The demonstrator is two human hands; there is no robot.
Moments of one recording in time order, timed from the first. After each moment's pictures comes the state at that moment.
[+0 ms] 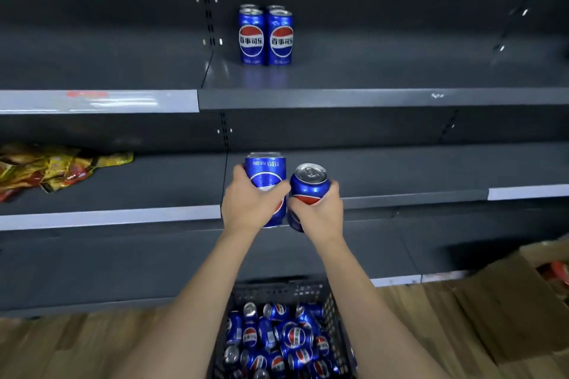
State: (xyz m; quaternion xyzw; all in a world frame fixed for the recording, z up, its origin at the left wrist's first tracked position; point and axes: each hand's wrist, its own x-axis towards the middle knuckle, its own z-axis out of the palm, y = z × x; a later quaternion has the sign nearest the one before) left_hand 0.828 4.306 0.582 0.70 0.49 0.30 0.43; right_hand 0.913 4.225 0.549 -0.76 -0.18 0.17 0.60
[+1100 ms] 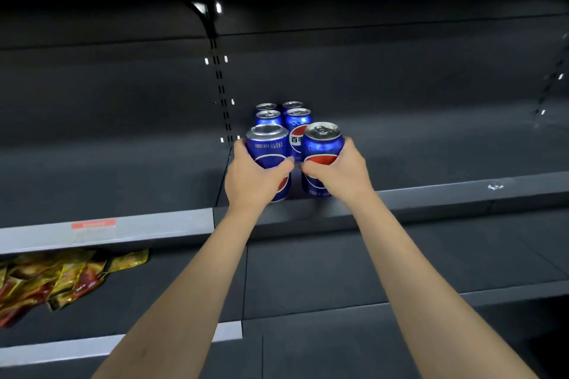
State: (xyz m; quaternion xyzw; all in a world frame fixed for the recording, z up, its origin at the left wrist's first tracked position) left_hand 0.928 4.466 0.712 0.72 0.39 0.45 0.36; right_hand 1.042 4.376 0.713 -0.73 -0.33 0.08 0.59
